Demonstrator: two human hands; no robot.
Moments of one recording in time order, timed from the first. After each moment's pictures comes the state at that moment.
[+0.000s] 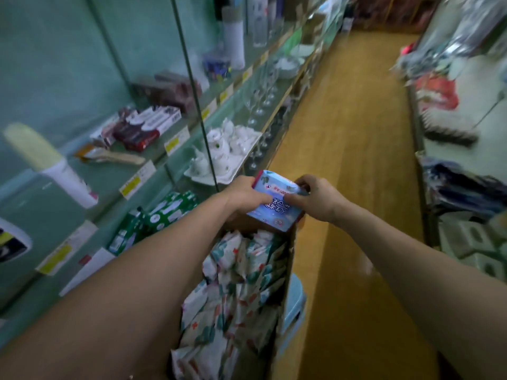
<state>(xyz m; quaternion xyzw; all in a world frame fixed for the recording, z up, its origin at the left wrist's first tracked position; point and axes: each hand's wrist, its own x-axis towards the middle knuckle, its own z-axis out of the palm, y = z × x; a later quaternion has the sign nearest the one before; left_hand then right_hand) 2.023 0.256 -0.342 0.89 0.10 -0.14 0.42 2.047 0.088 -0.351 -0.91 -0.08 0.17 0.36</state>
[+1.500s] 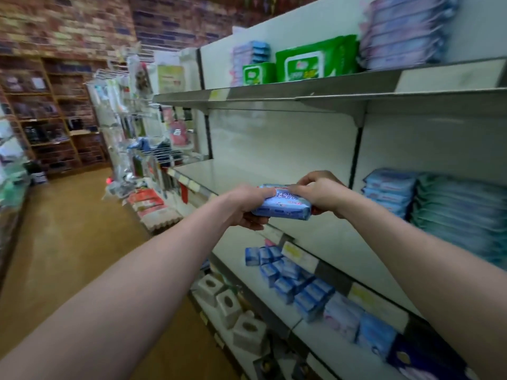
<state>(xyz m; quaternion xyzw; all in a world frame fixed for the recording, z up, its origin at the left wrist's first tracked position) 1.857 -0.404 -0.082 0.77 -0.35 -0.32 0.43 1.739 -0.516 -0.089 -0.80 0.39 -0.25 0.38</state>
